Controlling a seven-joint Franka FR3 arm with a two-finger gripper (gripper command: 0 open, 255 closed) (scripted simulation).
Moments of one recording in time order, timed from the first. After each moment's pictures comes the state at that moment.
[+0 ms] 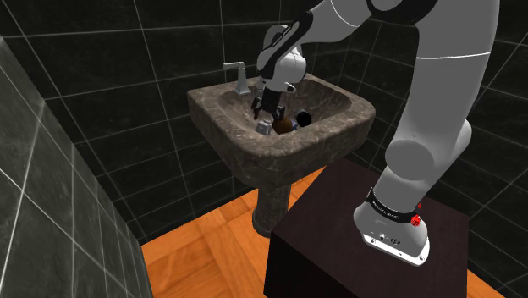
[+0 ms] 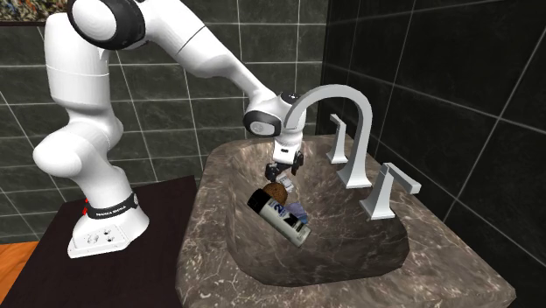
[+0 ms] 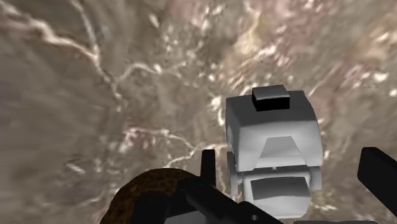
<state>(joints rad) -0.27 0.29 0.03 -2.15 0.39 2.41 0.89</state>
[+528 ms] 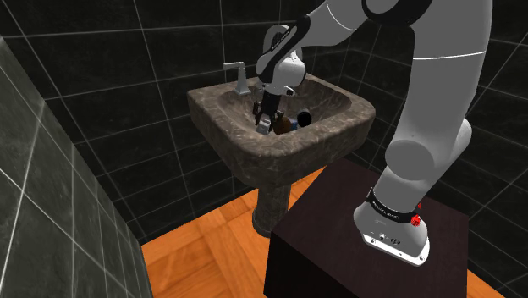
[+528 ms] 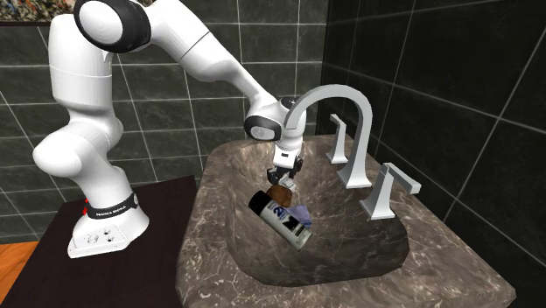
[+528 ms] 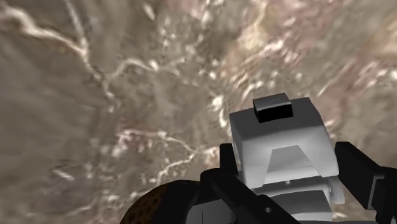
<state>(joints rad) -0.27 0.32 0.04 -2.15 0.39 2.44 0.88</state>
